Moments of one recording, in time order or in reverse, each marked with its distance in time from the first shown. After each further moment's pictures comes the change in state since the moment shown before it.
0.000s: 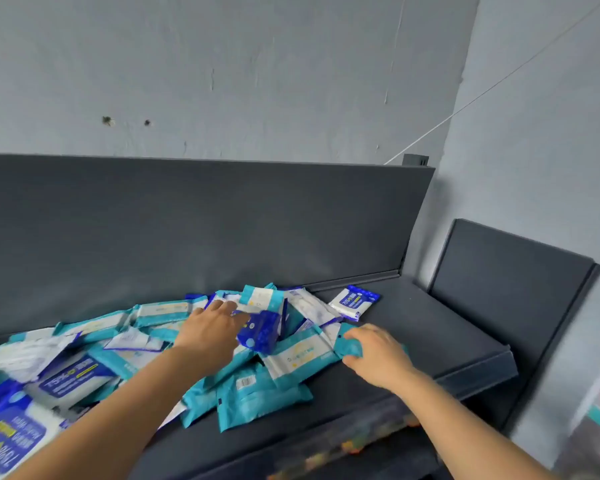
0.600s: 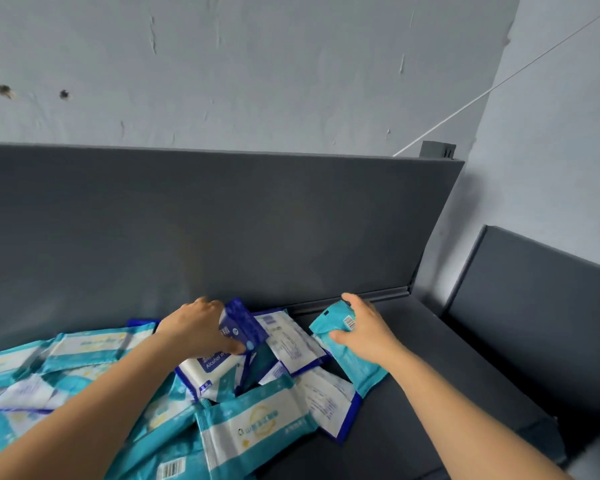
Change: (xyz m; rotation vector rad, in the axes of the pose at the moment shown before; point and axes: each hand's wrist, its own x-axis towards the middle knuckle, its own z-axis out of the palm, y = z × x) left_hand 0.125 0.011 0.001 -0.286 -0.239 -0.313; right_hand 0.146 0.055 -0.009 0.438 -0.055 0.030
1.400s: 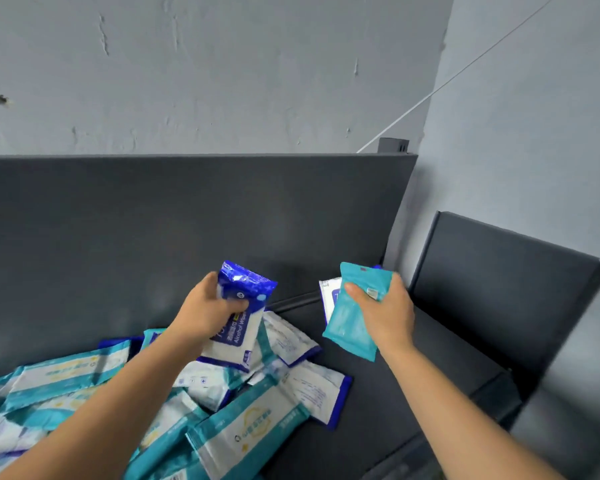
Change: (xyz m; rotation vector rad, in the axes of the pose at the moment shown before) left_hand 0.001 0.036 -0.010 -1.237 0.160 0.096; right_hand -0.040 -0.010 -0.020 0.412 0.755 0.147
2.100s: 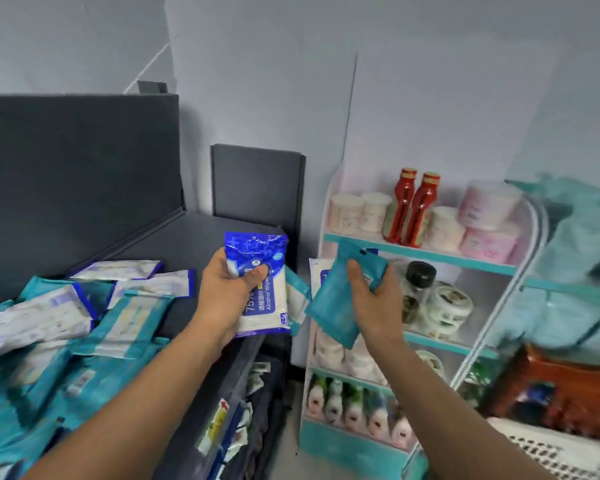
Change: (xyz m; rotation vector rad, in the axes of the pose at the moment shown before) left_hand -0.234 0.024 0.071 -0.512 -0.742 -0.023; right_hand -0.302 -0.027 -0.193 0.104 0.702 0.158
